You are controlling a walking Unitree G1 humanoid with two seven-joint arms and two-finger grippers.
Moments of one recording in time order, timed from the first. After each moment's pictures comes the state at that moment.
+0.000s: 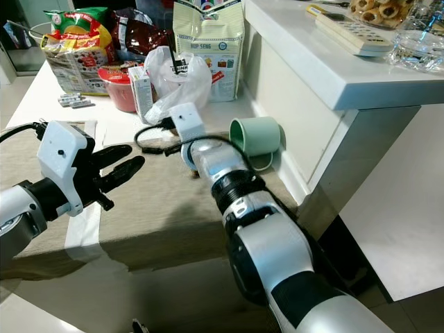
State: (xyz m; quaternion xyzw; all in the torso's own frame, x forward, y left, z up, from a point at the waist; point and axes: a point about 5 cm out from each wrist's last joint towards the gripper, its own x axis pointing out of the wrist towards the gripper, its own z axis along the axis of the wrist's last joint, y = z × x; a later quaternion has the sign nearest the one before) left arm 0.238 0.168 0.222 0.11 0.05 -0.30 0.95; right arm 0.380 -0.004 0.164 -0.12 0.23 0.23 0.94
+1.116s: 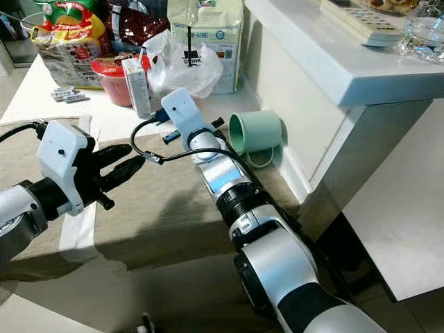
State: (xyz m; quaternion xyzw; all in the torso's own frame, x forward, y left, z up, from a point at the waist) left arm 0.239 0.166 0.221 0.10 0.05 -0.29 0.95; right arm 0.382 -0.006 0.183 -0.19 0.03 0.20 0.96
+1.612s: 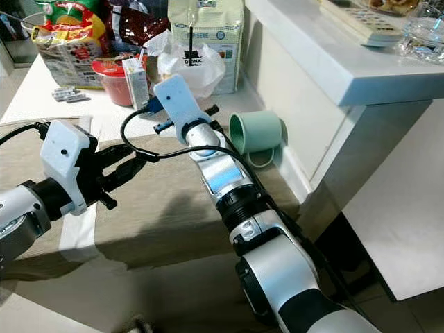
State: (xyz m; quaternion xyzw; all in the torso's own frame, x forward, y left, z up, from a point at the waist) left arm 0.239 0.164 0.221 0.10 0.05 -0.29 0.95; right arm 0.375 0.003 0.211 -0.17 -0.05 0.22 0.96
